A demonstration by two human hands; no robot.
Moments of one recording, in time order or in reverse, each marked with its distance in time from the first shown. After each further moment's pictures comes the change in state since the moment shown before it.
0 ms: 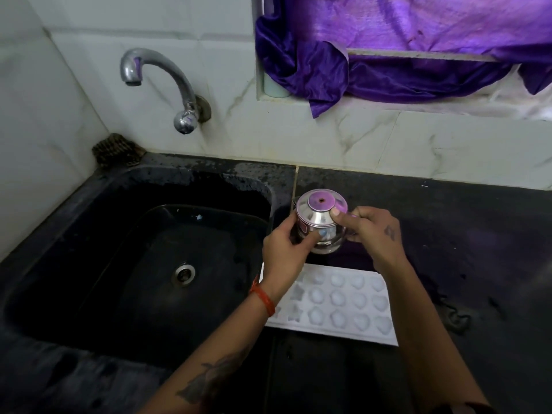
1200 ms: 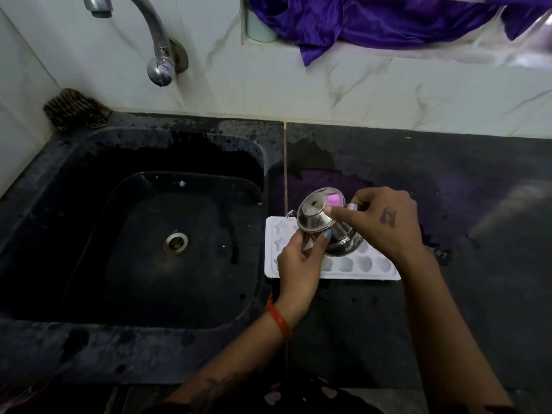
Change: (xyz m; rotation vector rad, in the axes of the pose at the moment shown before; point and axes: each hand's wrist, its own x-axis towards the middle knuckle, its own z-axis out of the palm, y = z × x) left_hand -0.089 -0.018 -0.008 -0.298 -0.108 -0.258; right_hand -0.083 -0.025 0.011 -0.609 0.088 -0.181
